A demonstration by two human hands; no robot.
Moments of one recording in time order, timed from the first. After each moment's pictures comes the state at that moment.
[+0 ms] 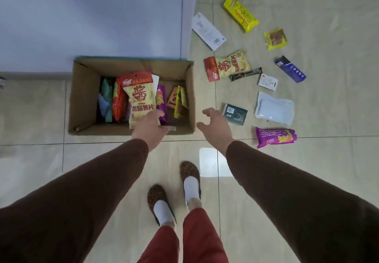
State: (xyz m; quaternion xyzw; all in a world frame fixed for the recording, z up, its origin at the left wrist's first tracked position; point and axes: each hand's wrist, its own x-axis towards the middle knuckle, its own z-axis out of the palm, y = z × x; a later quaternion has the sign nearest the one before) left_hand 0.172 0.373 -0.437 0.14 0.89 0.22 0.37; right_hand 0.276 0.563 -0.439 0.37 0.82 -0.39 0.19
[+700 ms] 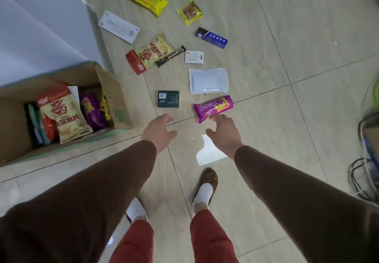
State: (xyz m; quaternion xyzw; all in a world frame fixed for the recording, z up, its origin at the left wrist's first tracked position) left_hand 0.390 0.613 -0.421 0.29 0.85 0.16 0.42; right_hand 0.557 0.766 -0.425 0.45 0.80 -0.35 0.18
